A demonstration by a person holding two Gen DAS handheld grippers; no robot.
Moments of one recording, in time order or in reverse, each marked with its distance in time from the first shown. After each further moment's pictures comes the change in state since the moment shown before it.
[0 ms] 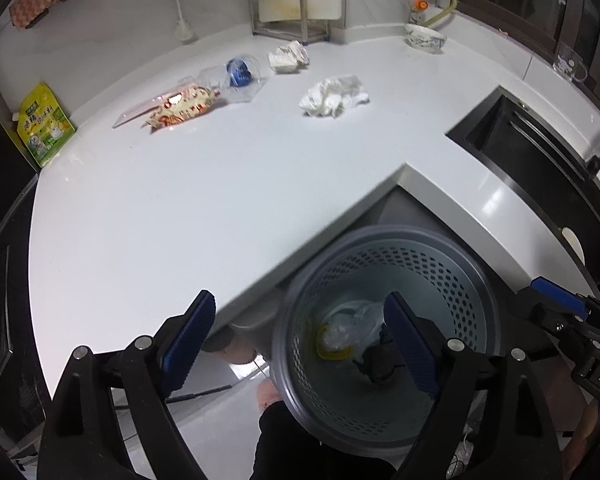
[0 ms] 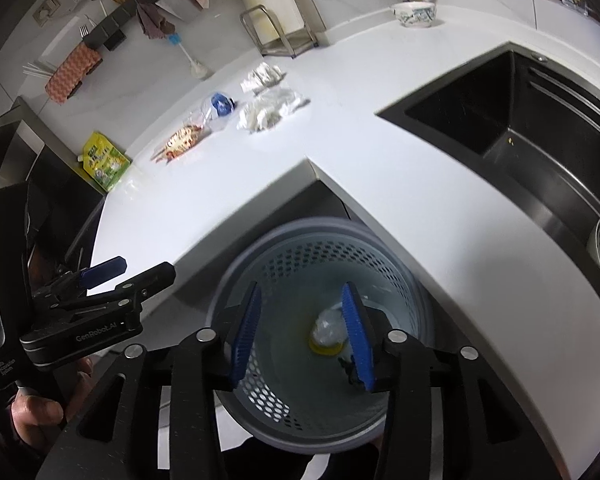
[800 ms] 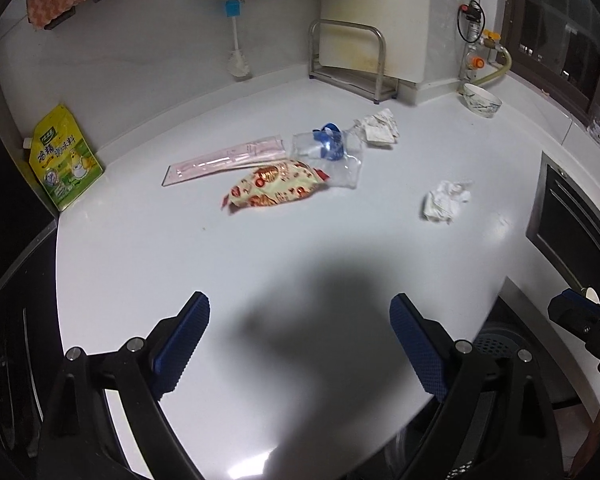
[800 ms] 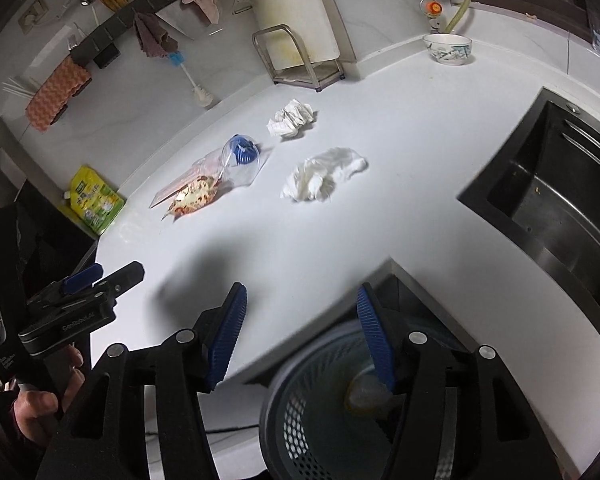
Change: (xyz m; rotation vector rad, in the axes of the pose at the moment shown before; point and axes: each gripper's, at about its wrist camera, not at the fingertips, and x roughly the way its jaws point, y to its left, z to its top) left arm 0.025 0.134 0.093 -0.033 -0.109 0.010; right arm 0.060 0.086 0.090 0.020 -0.070 -0.069
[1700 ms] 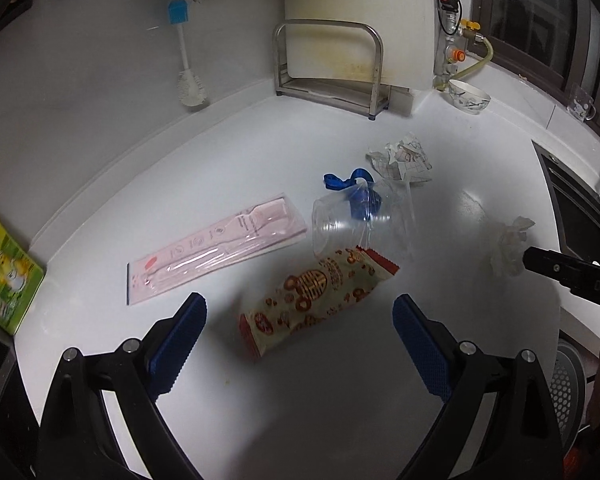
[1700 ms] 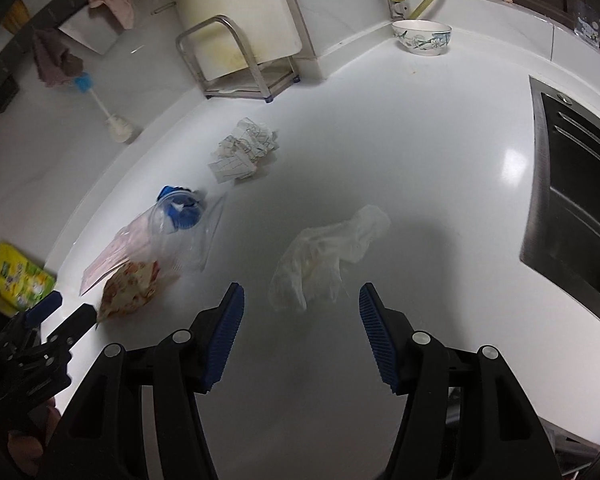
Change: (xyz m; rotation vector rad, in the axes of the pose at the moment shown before) left arm 0.102 0.055 0.089 0.205 -0.043 -0.167; right arm 0.120 0.022 0.084 0.184 -0.022 -0.219
